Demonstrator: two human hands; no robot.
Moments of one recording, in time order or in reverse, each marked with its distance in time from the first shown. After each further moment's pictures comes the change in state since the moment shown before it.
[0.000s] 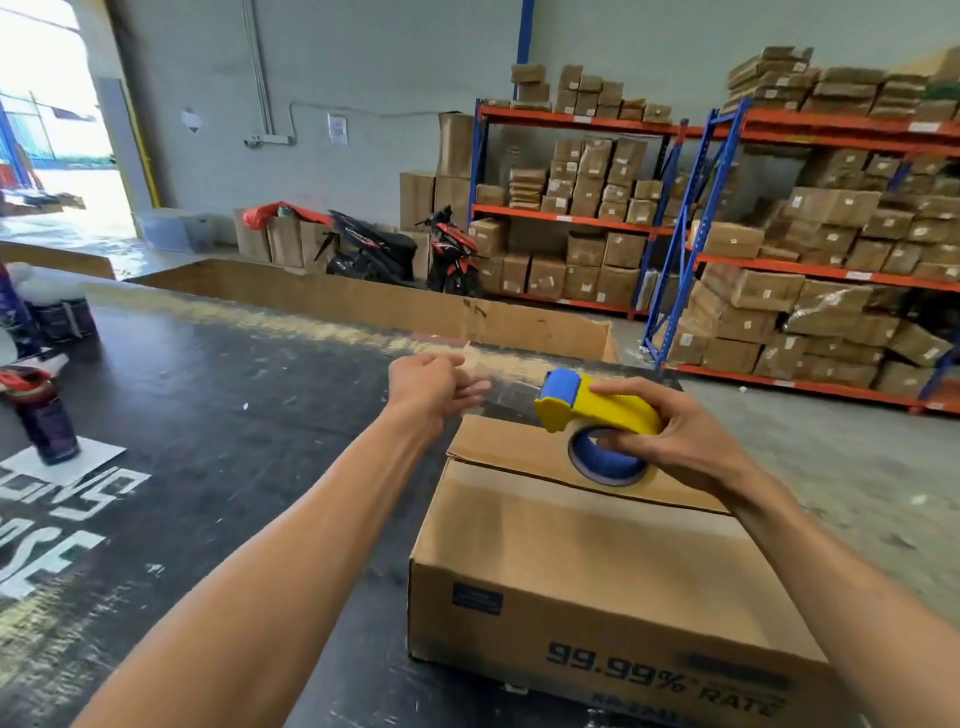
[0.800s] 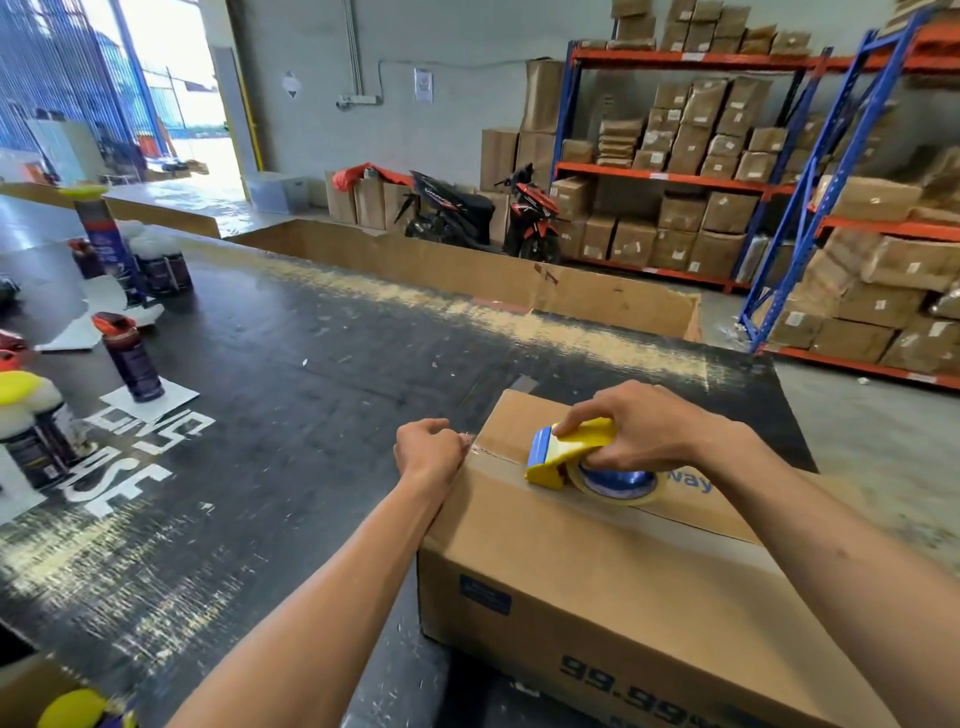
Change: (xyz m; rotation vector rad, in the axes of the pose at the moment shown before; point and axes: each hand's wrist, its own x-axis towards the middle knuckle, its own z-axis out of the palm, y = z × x) left_hand 0.067 -0.146 -0.054 0.282 0.422 -0.105; right_hand 0.079 0.028 0.043 -0.614 -0.516 -0.177
